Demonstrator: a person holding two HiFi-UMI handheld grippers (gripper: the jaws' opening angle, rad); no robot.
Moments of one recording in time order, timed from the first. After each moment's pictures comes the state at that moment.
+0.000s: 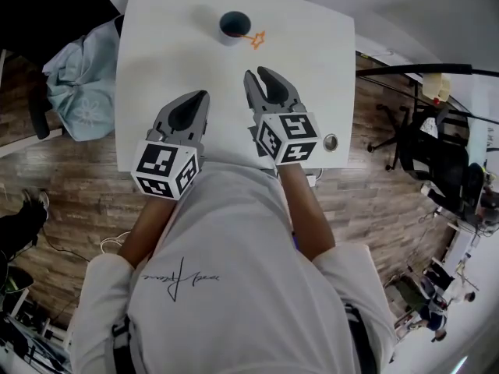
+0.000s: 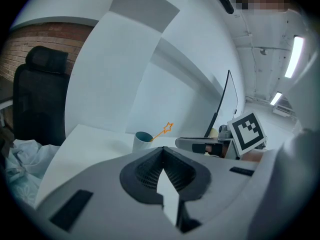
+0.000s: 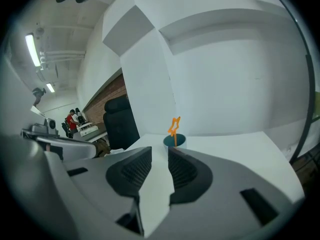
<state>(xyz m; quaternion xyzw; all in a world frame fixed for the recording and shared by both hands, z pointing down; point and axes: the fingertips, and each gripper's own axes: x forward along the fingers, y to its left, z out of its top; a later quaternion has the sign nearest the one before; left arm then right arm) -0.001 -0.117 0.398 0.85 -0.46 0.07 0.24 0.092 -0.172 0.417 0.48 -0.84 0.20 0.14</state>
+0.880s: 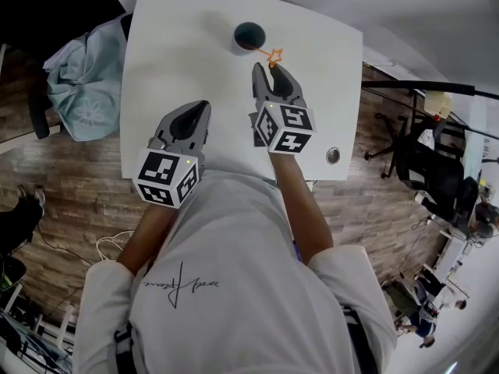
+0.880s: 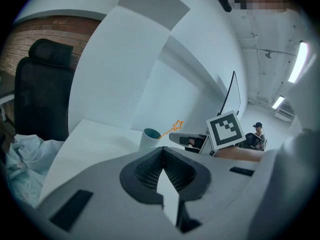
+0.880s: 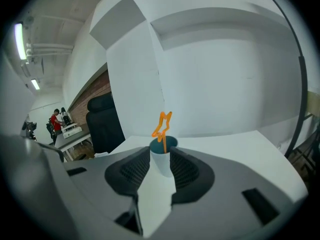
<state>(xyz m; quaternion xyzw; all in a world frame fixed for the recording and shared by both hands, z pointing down) -0.026 -0.124 0.415 0.84 -0.46 0.07 0.27 0.088 -0.224 0.445 0.54 -0.80 0.20 0.14</state>
